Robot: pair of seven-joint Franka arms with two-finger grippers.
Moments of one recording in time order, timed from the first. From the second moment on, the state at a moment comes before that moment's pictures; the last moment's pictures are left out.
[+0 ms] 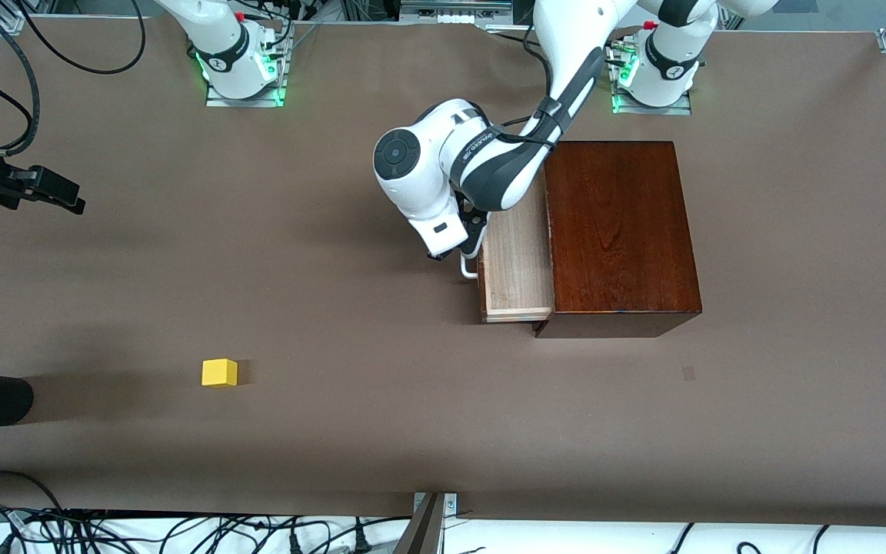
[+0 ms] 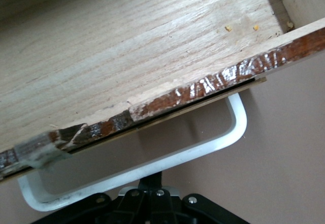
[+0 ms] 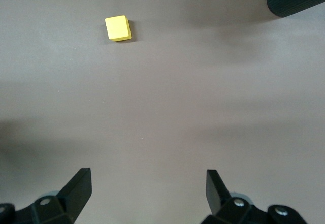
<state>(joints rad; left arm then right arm) -0.81 0.80 -0.01 -1.18 0.10 1.78 -2.09 0.06 0.07 -0.10 -1.58 0.00 1.60 0.03</state>
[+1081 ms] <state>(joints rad) -0.68 0.65 0.01 -1.42 0.12 1.80 -1.92 0.06 0.07 -0.10 -1.58 0.00 1.60 0.03</state>
